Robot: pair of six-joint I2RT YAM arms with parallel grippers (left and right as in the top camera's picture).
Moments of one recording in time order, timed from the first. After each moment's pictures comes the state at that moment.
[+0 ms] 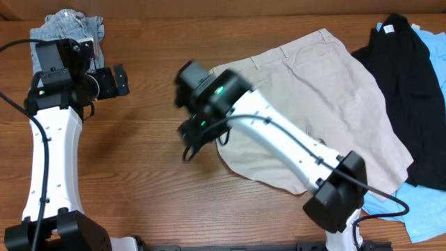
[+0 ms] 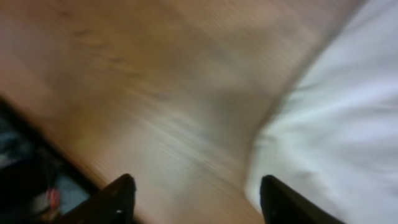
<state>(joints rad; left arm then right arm) 0.22 1.56 1.38 -0.71 0.18 0.00 0.83 2.04 1.99 -1.33 -0.23 0.17</state>
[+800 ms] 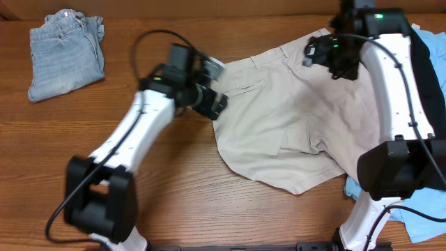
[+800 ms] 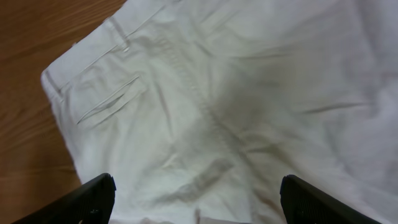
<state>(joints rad) -0.34 1.81 1.38 -0.63 0.29 0.22 0.03 2.03 2.10 -1.37 -0.15 0.30</state>
